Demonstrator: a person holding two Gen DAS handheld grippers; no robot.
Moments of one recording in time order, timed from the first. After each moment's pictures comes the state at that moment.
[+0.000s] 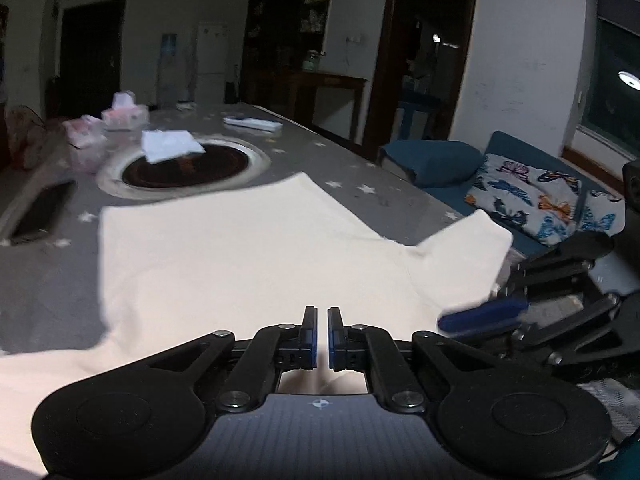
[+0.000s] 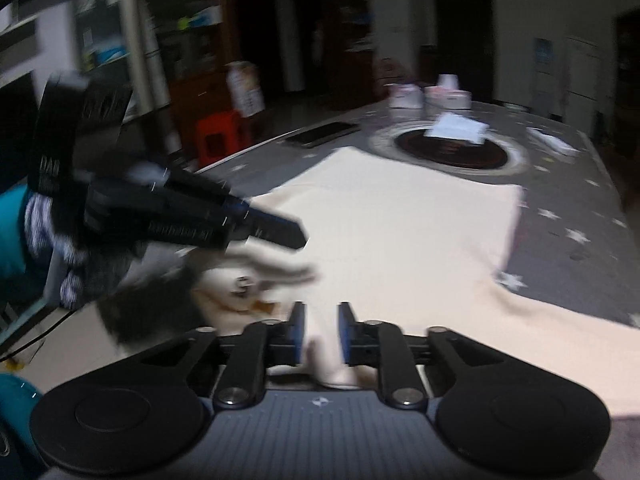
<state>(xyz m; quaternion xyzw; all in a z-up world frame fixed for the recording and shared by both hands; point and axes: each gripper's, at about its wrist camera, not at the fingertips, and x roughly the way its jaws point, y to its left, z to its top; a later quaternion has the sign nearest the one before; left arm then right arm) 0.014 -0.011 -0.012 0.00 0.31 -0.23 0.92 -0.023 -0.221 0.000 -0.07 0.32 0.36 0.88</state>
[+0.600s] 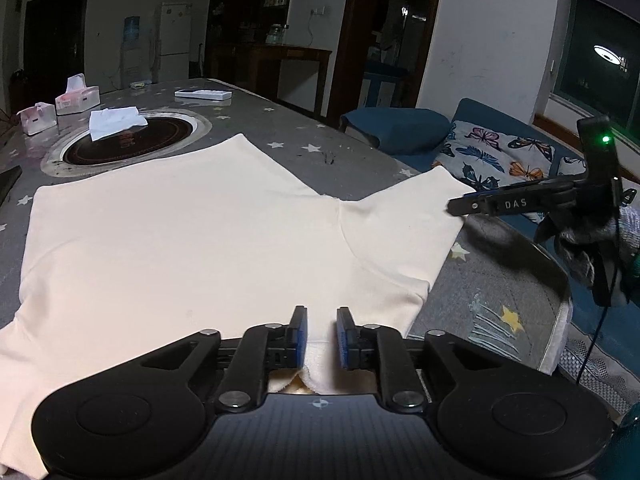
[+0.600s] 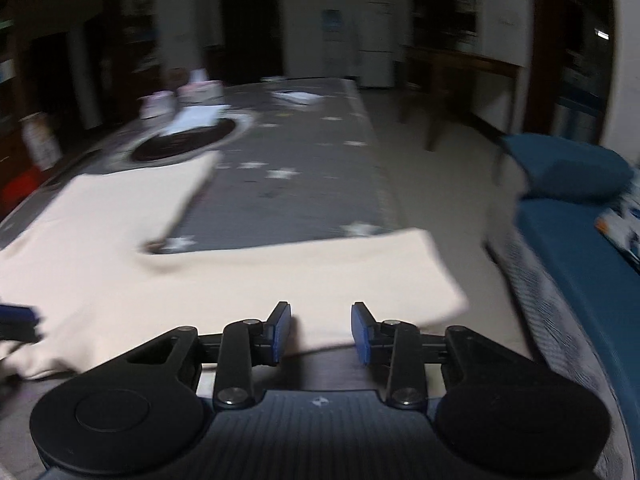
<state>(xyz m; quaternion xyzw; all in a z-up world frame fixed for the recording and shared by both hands) 0.005 -0.050 -0.034 0.03 0.34 -0.27 0.90 0.030 -0.372 -0.031 0.02 0.34 0.06 0.94</state>
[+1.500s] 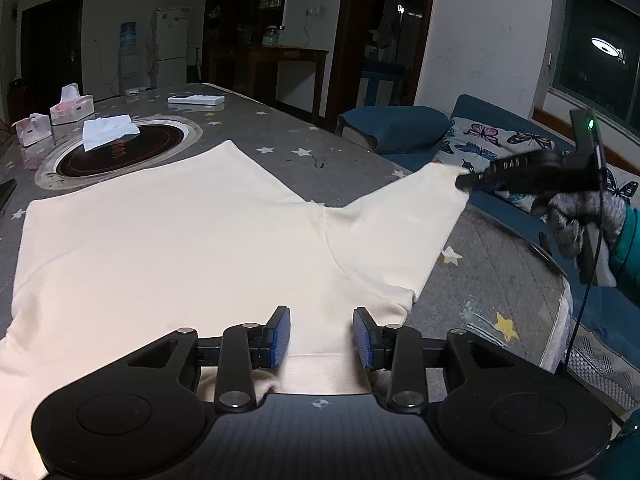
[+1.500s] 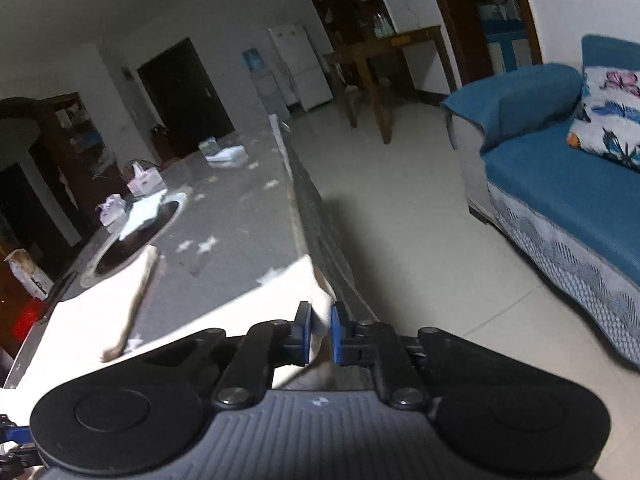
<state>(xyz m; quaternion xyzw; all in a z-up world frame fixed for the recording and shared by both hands) 0.004 -0.071 -0.031 0.04 0.33 -0.27 0.90 0.038 -0.453 -0.038 0.19 0.30 0.02 0.93</state>
